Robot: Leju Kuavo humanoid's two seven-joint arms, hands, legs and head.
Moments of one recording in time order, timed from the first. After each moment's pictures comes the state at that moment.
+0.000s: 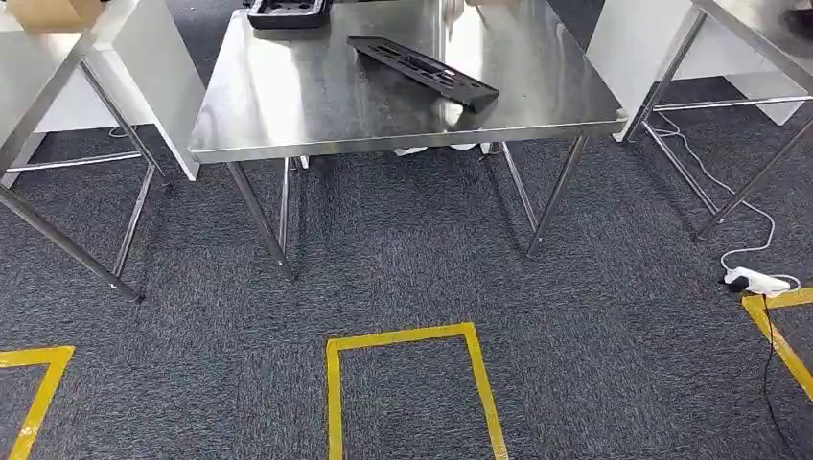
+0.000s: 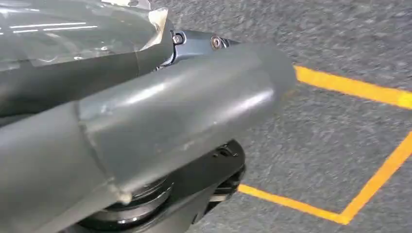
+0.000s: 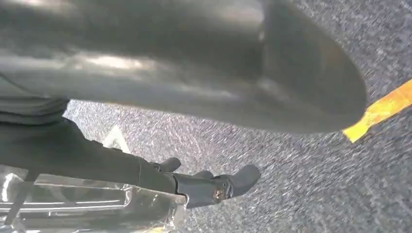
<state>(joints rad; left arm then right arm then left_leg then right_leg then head) -0.06 -0.14 1.13 -0.22 -0.57 -0.24 -0.35 -0.06 0.15 -0.49 -0.21 0.14 -0.34 -0.03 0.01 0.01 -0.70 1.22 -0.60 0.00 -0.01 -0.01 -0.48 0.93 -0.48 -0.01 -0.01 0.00</state>
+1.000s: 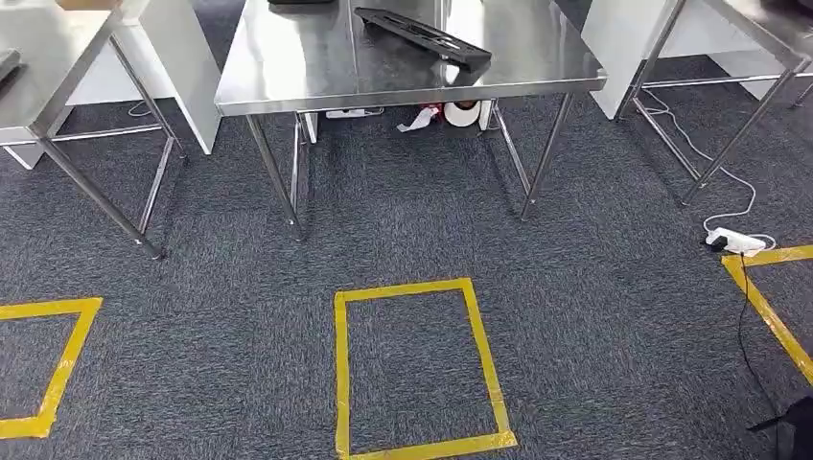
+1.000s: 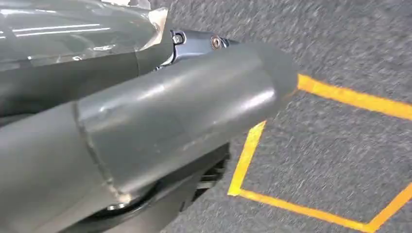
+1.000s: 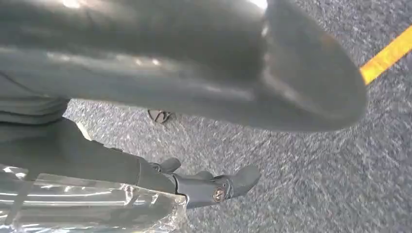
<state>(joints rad) -0.07 -0.16 1.13 -0.21 -0.59 -0.24 -0.41 -0.09 0.11 -0.56 -0.21 0.07 -0.23 -0.23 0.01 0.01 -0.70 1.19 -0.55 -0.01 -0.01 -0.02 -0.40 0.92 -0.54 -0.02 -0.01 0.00</state>
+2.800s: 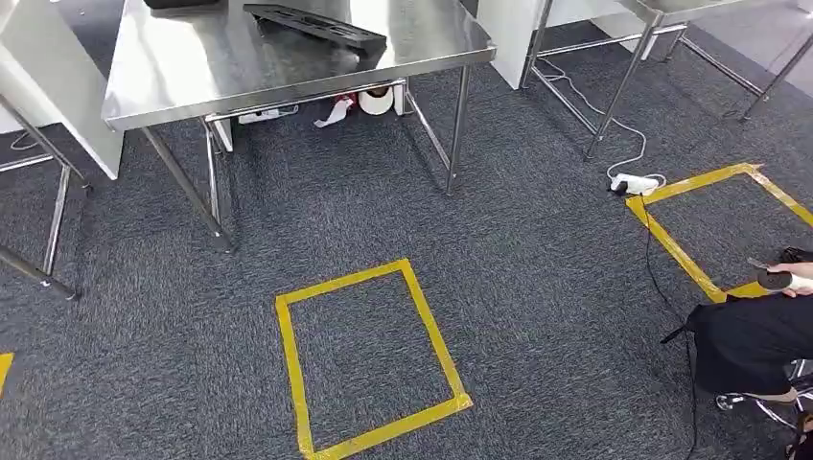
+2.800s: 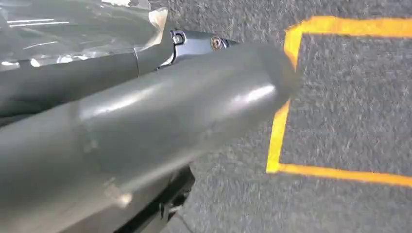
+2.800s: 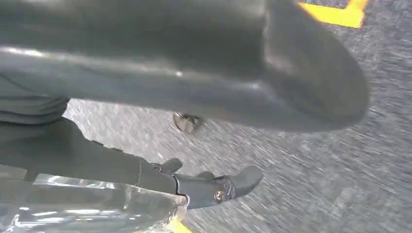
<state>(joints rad) -0.07 -0.16 1.15 -0.21 -0.58 -0.26 -0.40 -0.08 0.12 -0.67 -0.20 -0.03 -0.19 -0.17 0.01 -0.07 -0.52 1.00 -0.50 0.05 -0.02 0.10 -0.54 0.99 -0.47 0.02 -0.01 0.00</state>
